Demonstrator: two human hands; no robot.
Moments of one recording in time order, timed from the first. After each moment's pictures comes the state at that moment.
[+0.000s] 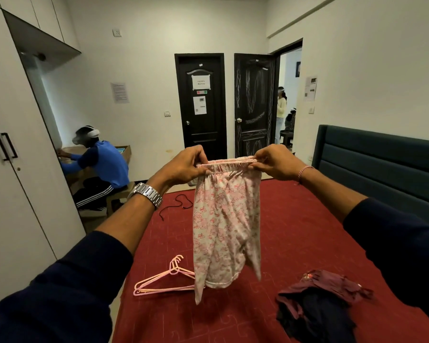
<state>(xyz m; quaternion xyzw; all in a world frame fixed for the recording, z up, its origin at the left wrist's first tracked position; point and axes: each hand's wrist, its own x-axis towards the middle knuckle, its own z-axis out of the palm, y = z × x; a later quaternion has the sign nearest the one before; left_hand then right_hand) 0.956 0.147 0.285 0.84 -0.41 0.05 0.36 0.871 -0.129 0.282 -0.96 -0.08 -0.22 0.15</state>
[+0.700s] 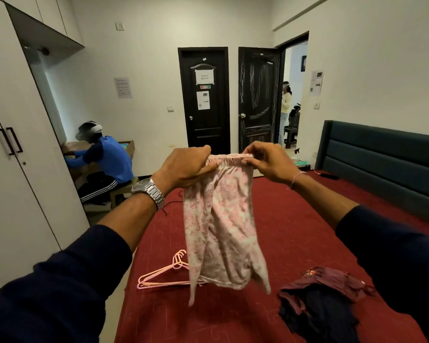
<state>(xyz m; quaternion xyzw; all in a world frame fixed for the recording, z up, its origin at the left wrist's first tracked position) 0.965 0.148 0.273 0.84 -0.43 0.34 0.00 0.880 -0.104 0.257 -0.90 -0.13 -0.34 0.24</state>
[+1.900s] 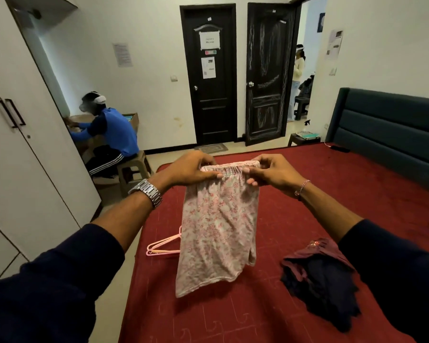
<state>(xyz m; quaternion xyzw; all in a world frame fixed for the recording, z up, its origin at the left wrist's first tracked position) 0.966 0.159 0.204 0.86 -0.46 0.04 0.22 0.867 -0.092 0.174 -0.78 -0.01 -0.07 0.63</state>
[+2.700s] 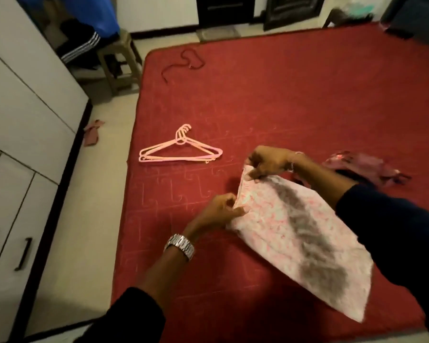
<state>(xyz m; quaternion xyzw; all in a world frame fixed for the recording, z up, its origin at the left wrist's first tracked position) 0.864 0.135 -0.161 0.76 -0.14 -0.33 0.55 0.929 -0.083 -0.076 -0.91 -0.07 0.31 0.28</state>
